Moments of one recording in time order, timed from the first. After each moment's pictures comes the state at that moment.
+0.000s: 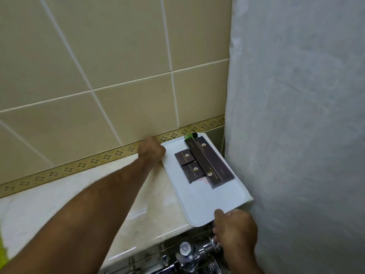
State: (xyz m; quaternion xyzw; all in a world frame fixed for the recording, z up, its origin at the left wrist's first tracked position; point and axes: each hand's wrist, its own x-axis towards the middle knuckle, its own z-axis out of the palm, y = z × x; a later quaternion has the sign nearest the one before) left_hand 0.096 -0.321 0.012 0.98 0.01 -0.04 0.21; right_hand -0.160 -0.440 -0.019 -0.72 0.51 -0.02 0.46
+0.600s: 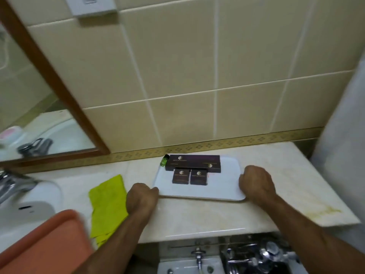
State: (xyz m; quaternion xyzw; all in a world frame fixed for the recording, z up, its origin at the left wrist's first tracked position) left_hand -0.052 -0.025 0.017 0.92 0.29 0.03 0.26; right_hand -0.033 -0.324 0.020 -0.96 0.20 0.02 0.20
